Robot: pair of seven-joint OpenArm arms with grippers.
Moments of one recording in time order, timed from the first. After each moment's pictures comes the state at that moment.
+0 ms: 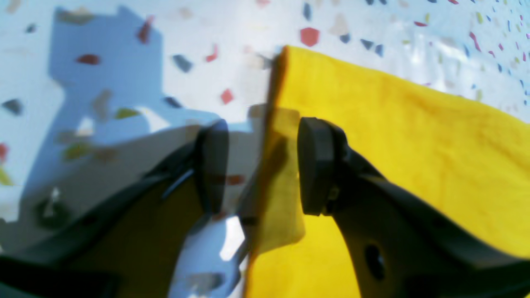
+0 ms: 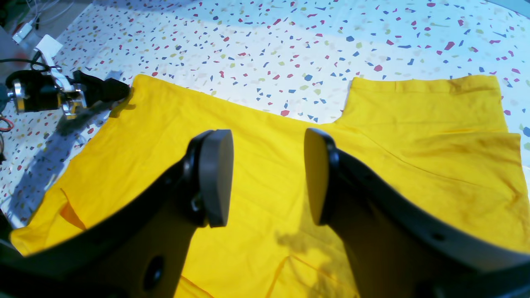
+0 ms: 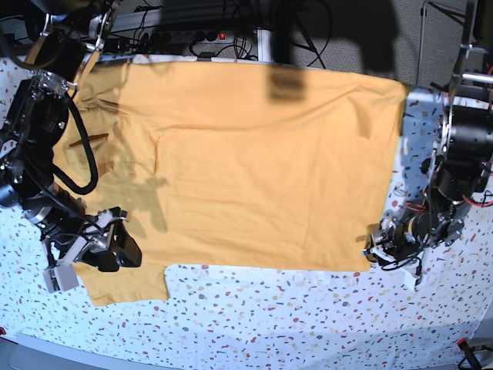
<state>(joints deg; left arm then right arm) -47.7 -14.0 14.9 8.3 -36.1 -27.6 19.9 12.3 16.5 20.4 105.4 43.1 32.4 -65.5</state>
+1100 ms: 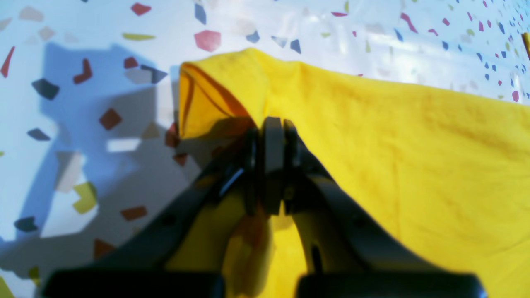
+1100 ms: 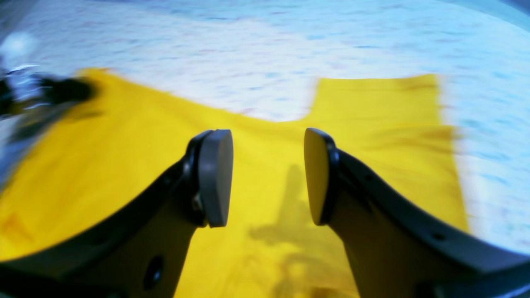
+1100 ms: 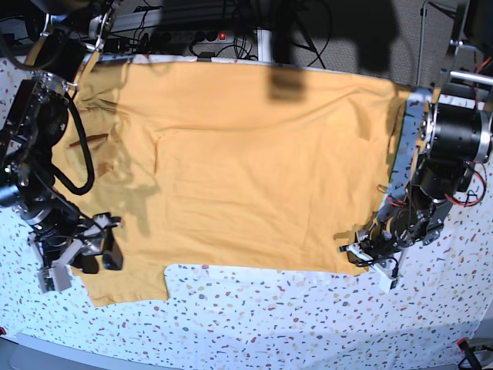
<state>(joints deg) -47.1 -10.7 14.8 8.3 -31.8 -27.6 11.2 12.8 16.5 20.3 103.3 27.3 32.4 -58.0</state>
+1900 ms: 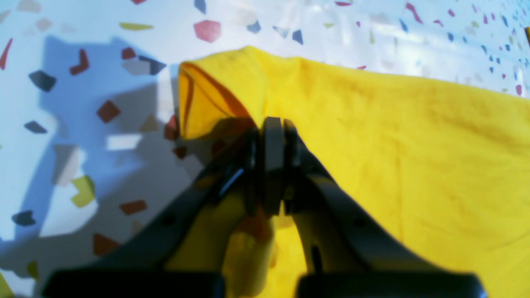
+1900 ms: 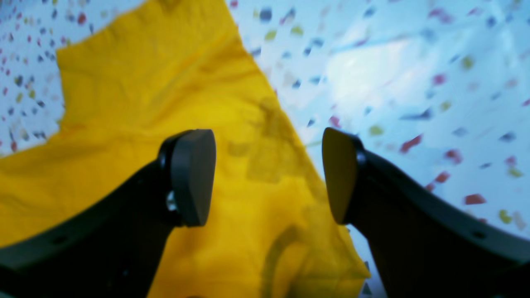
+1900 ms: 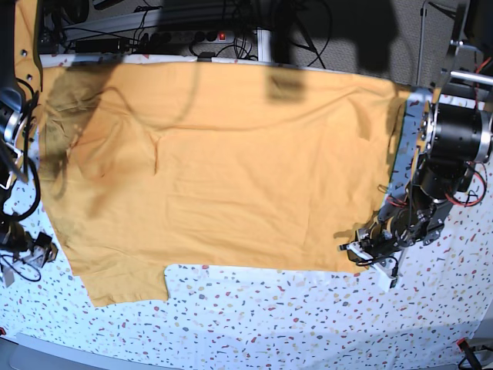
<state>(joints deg) -47.1 -10.8 14.8 8.3 -31.6 -27.6 12.4 43.3 32.5 20.5 29.6 8.5 31.1 -37.4</state>
